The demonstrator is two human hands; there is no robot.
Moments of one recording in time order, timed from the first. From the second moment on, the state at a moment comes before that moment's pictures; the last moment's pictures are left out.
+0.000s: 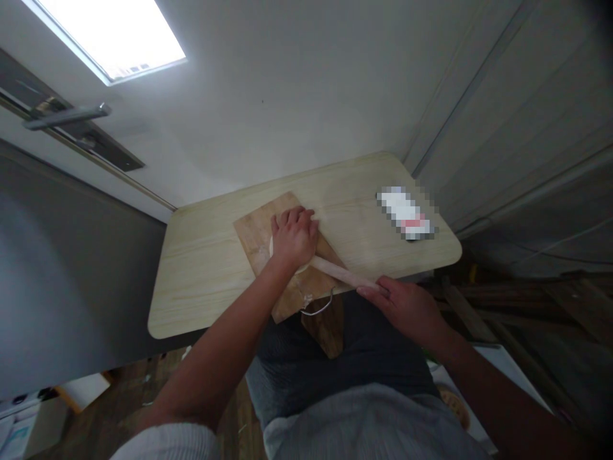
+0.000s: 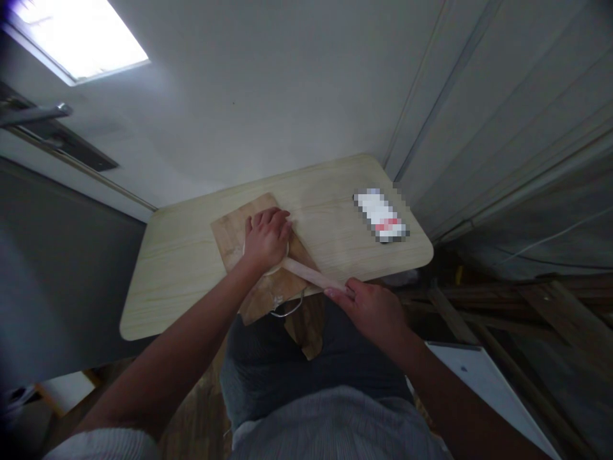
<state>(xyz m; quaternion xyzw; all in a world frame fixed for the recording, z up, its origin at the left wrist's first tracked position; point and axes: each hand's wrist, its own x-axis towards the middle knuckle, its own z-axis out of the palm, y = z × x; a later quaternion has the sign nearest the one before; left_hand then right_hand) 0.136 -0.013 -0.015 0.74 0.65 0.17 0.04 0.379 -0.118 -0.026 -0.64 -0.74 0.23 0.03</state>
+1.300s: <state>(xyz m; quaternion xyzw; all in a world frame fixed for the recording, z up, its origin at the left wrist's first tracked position) 0.097 -0.109 -0.028 0.66 0.72 0.22 0.02 0.391 -0.117 -0.029 -0.63 -0.69 0.33 0.15</state>
